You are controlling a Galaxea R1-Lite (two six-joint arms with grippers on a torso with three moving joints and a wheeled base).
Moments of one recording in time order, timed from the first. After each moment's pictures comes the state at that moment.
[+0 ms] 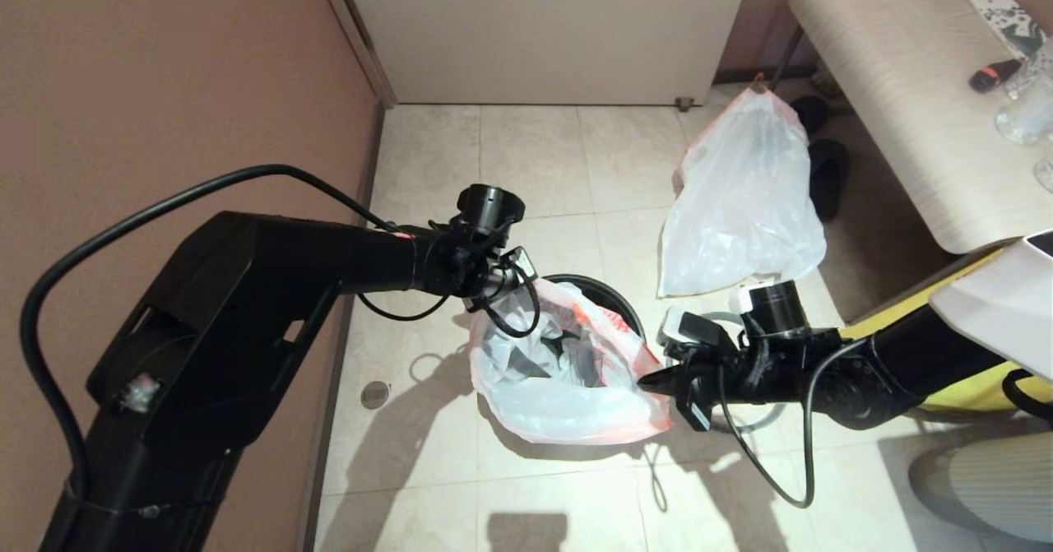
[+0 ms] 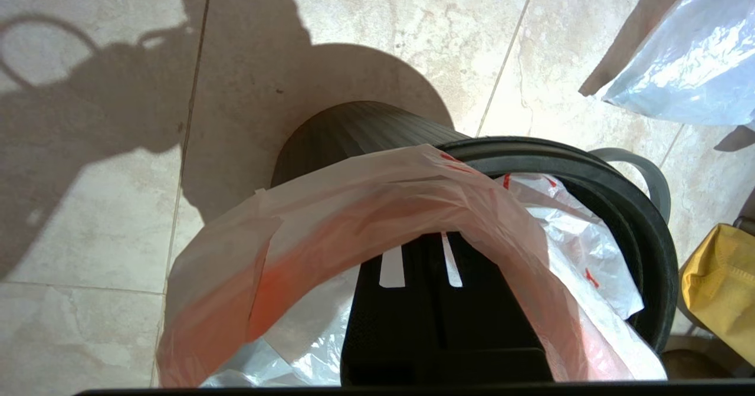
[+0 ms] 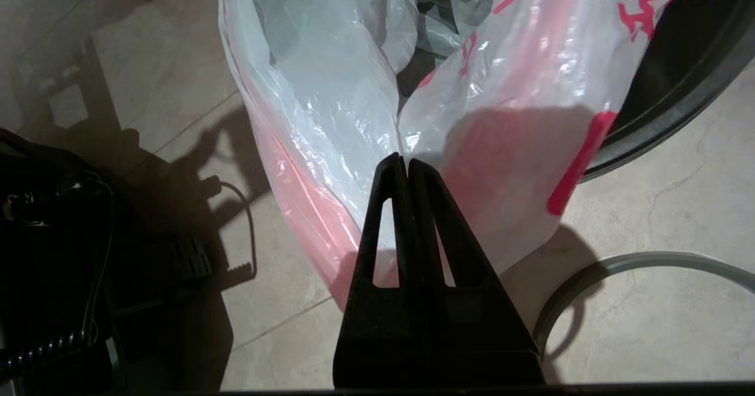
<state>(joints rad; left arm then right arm) -0.46 2.37 -1.91 0.17 0.26 -0.69 0.36 2.12 -1.03 -0.47 0.53 -0.63</state>
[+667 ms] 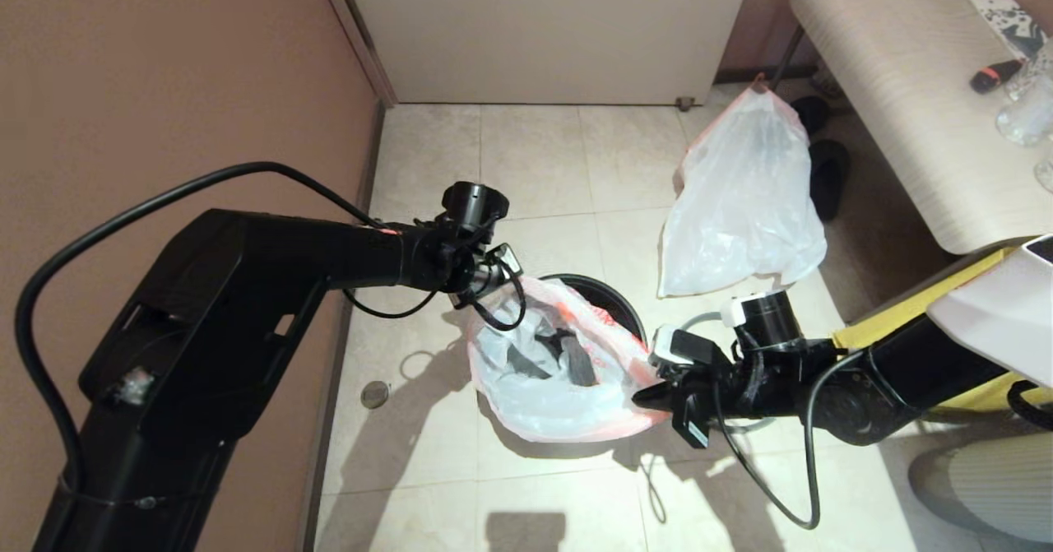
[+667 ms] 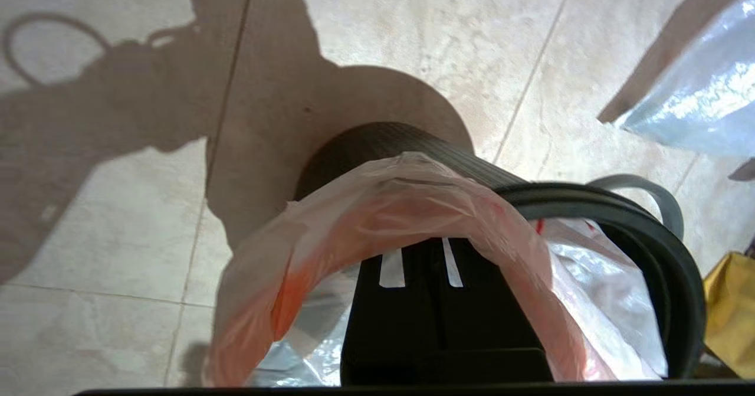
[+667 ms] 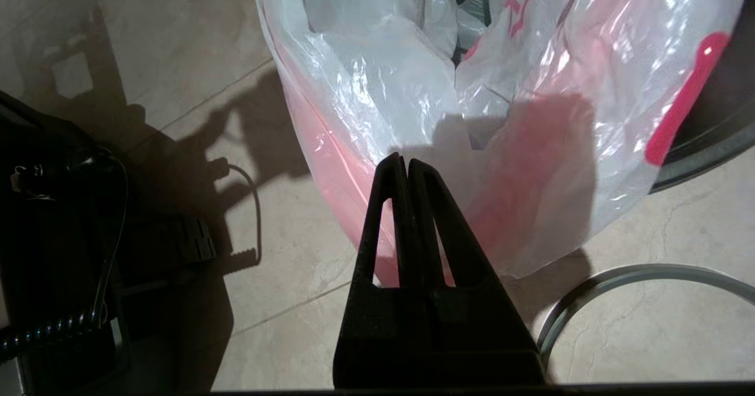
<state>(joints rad) -0.43 2.37 -1.92 0.17 0.26 -0.69 0.40 2.12 -0.99 -0.47 0.51 -0.68</state>
